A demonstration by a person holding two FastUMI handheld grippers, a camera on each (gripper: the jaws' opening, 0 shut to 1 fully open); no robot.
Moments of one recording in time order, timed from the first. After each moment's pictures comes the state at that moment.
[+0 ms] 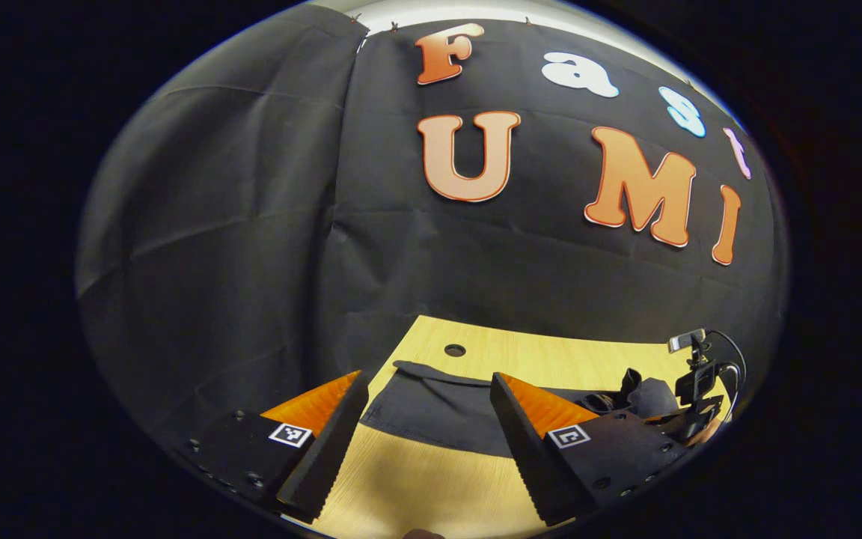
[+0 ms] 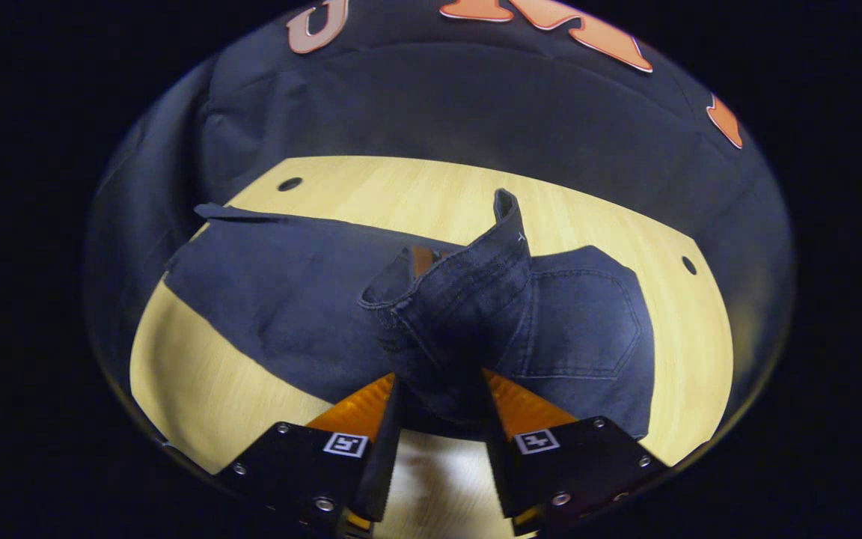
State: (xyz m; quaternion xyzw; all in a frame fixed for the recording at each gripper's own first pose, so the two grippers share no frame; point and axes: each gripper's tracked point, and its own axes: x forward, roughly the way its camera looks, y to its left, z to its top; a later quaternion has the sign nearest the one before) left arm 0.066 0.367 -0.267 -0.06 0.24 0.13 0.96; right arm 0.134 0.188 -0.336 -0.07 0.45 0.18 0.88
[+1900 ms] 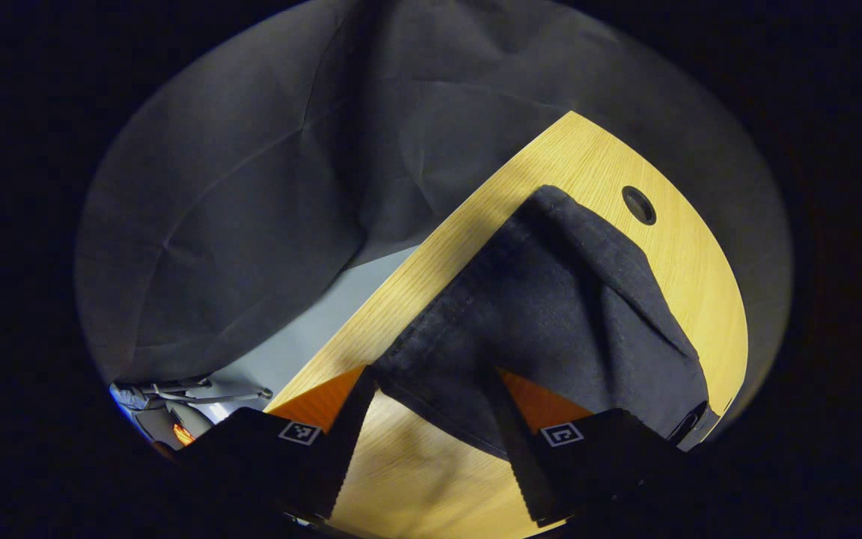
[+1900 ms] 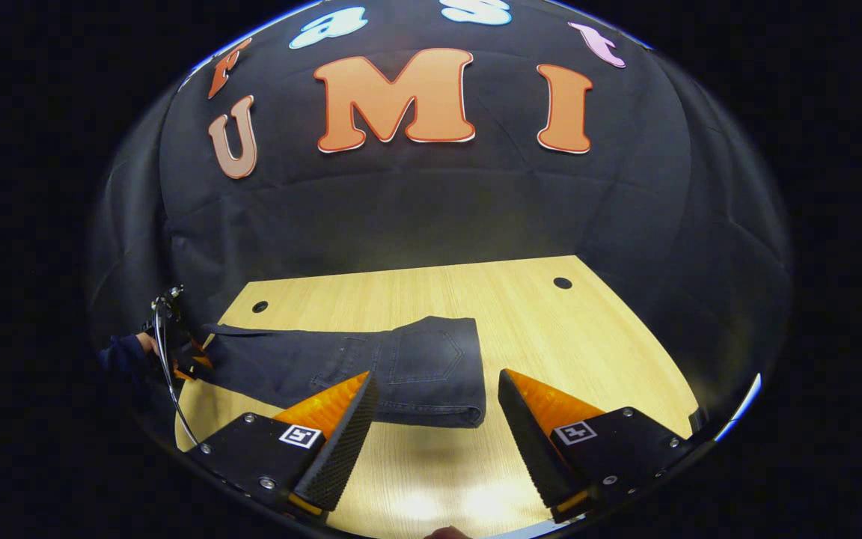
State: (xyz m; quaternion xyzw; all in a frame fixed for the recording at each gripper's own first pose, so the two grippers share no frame) left arm 0.127 0.445 -0.534 -0.19 0.62 0.26 0.72; right arm 0.081 0.038 -0.168 0.04 0.31 0.03 0.95
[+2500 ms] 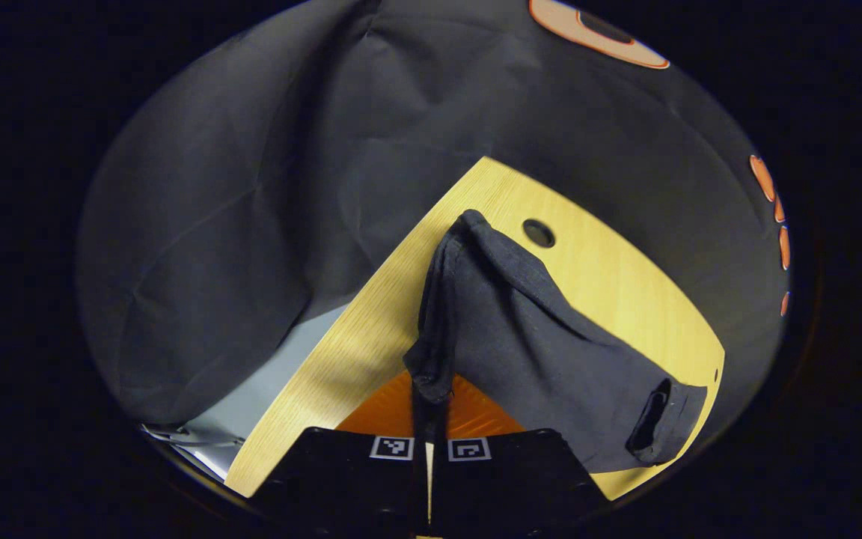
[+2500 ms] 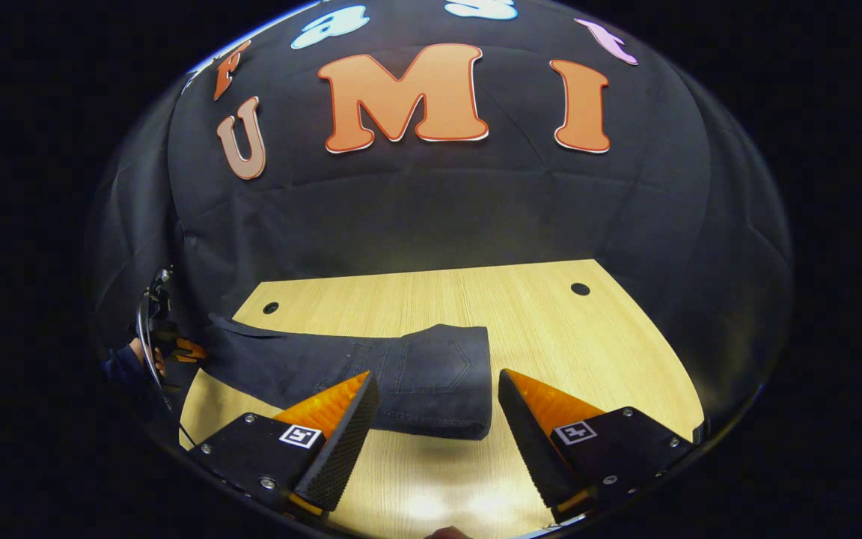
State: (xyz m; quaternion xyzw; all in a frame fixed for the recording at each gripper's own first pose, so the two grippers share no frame) left arm 0.149 0.419 -0.469 -0.19 0.51 0.17 0.82; right arm 0.114 0.033 -0.165 0.03 0.31 0.07 0.95
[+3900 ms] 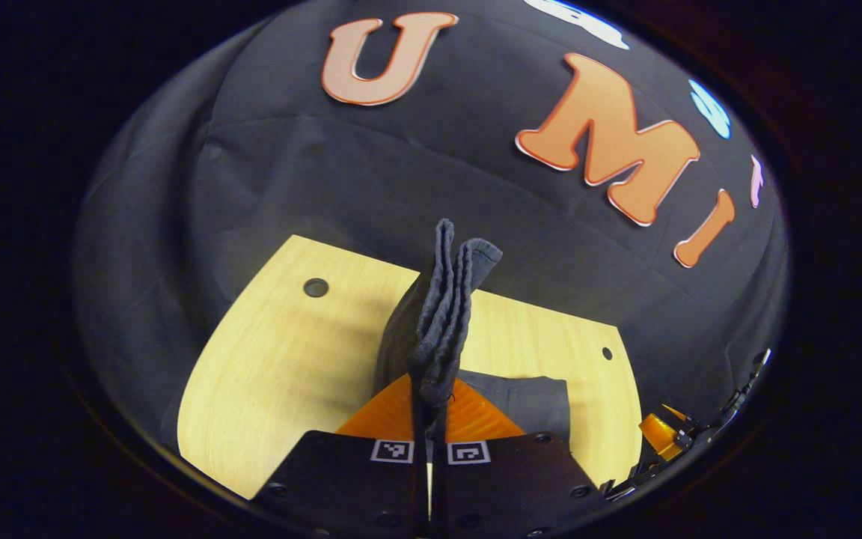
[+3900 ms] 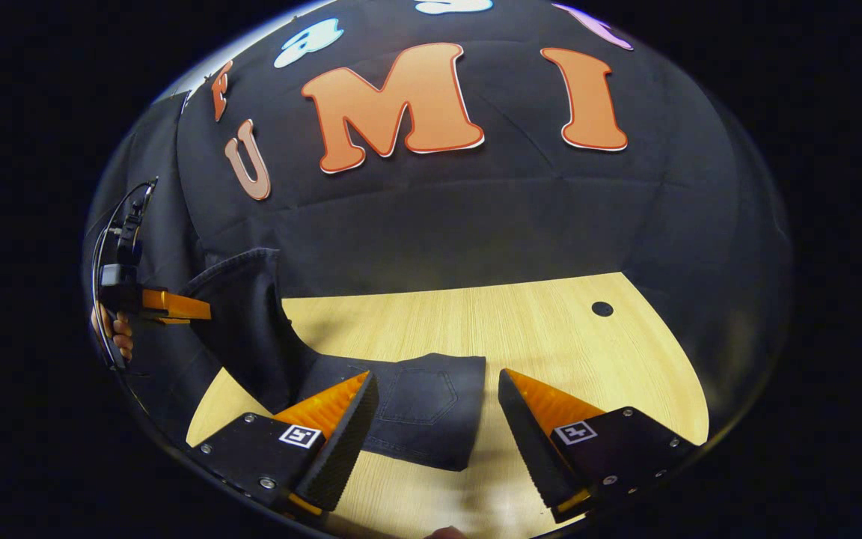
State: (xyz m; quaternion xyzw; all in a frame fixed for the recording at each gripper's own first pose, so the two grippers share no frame) left arm 0.187 0.168 -0.281 -0.17 0.42 -0.02 0.89; right arm 0.166 -0.016 -0.167 0.08 0.30 0.13 0.94
